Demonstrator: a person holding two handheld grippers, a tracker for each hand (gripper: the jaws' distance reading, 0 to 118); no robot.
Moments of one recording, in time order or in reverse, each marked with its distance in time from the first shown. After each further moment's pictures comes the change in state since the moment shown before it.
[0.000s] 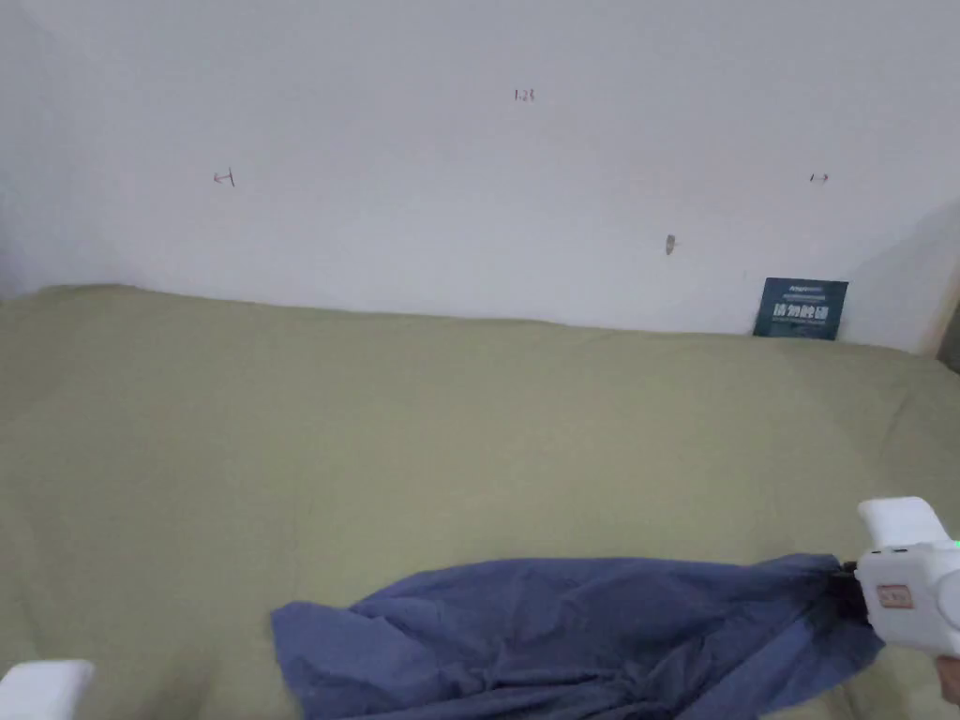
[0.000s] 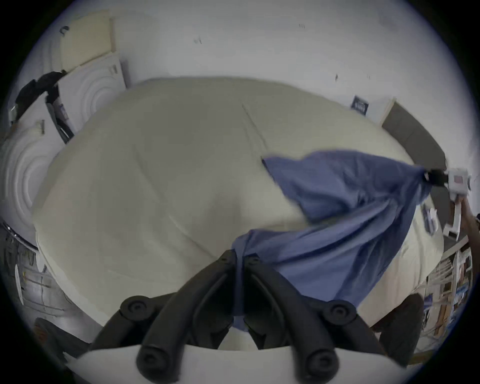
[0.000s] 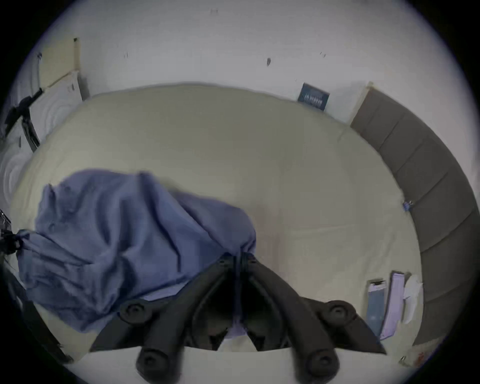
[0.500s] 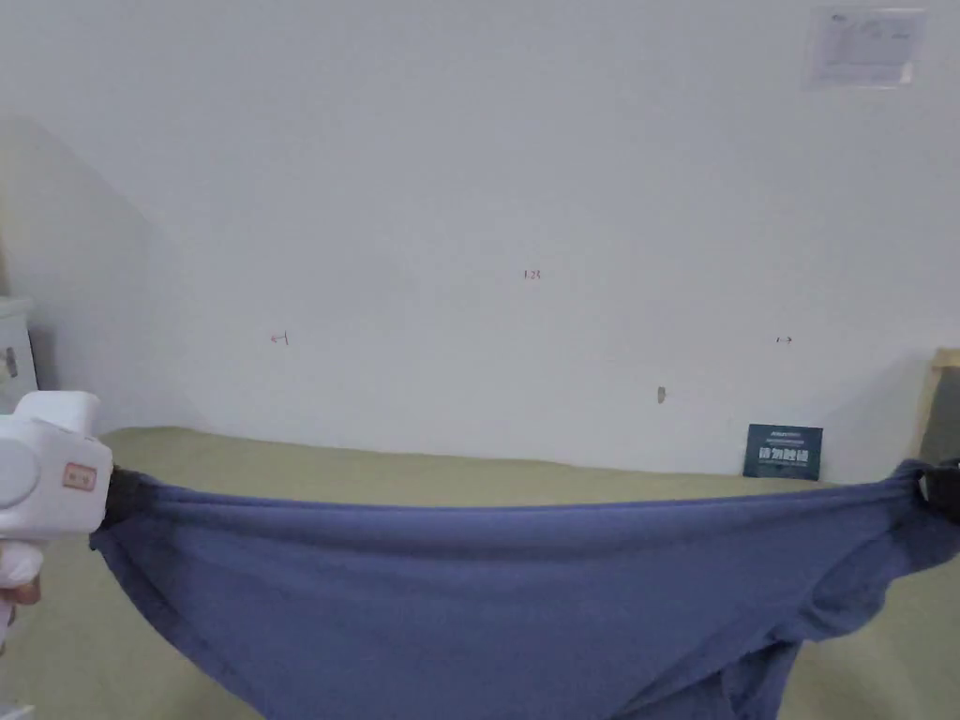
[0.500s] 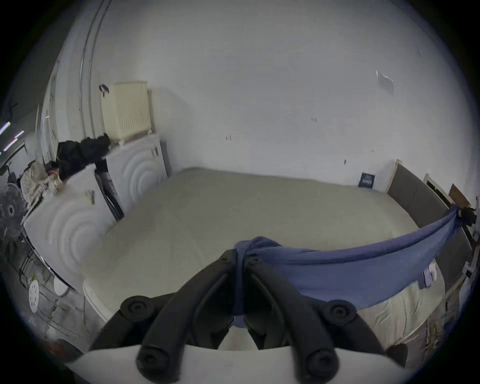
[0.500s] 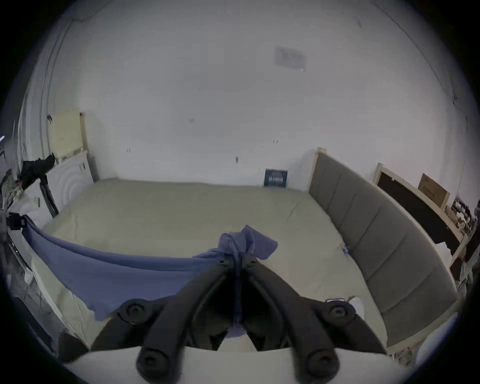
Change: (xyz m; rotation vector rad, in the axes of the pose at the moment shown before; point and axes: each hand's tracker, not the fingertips) left arm -0.008 0.140 0.194 0.401 0.148 0.006; right arm 0.033 0.066 0.236 0.380 -0.052 -0.098
